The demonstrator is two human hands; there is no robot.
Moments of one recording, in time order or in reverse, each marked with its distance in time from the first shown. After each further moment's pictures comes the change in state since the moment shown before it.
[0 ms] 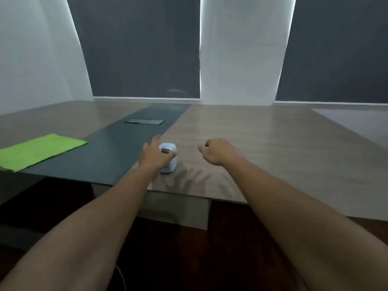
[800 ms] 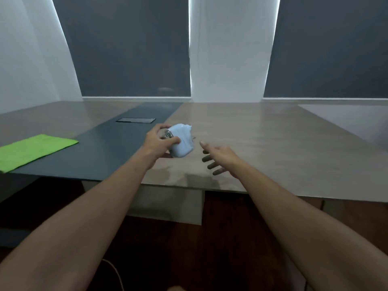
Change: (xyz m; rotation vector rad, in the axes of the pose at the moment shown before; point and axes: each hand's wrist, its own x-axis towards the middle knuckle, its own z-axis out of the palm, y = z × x) left_hand -0.040 0.042 -0.019 -0.682 -0.192 0.028; right_hand -0.067 0.028 -0.002 0.900 -0.157 0.204
